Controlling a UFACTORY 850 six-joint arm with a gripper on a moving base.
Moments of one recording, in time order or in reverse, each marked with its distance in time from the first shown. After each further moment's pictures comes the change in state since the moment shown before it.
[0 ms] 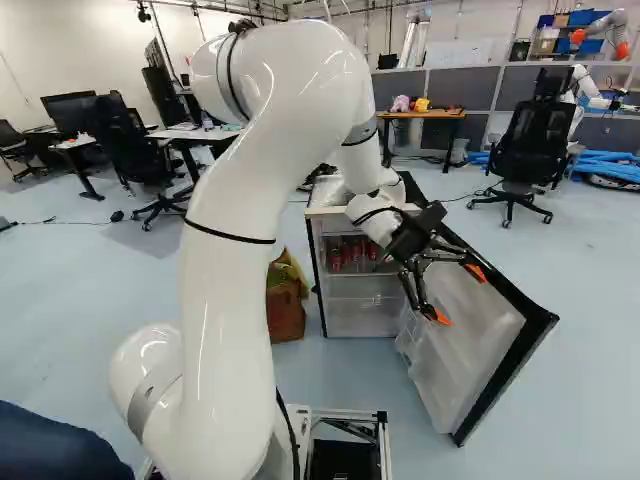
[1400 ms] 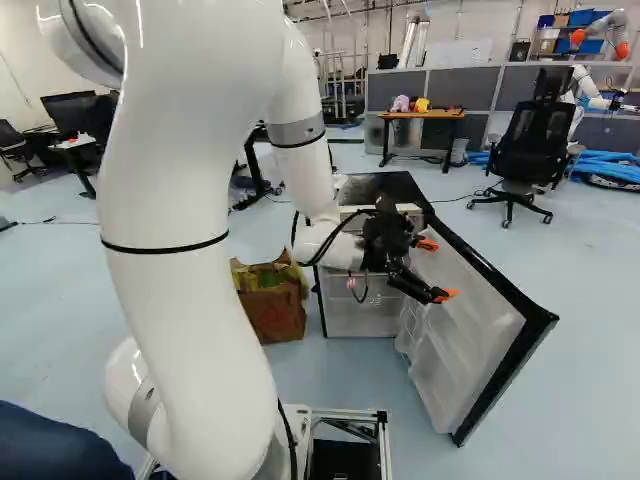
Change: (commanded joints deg) arm 6.5 17.3 28.0 -42.1 0.0 0.0
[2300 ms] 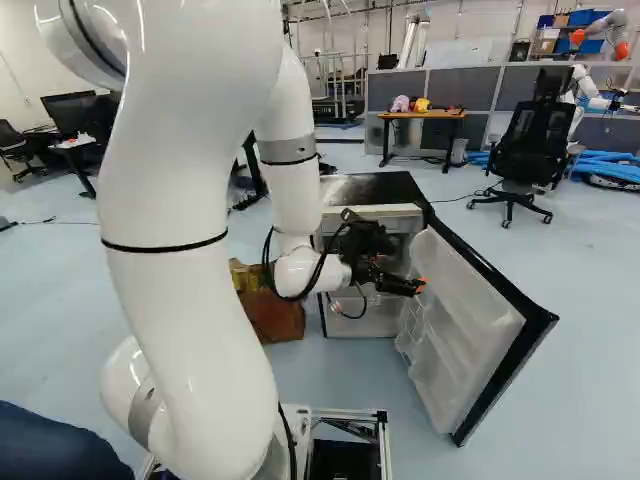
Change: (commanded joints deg) arm 1.0 -2.1 7.2 -27.1 0.0 0.0
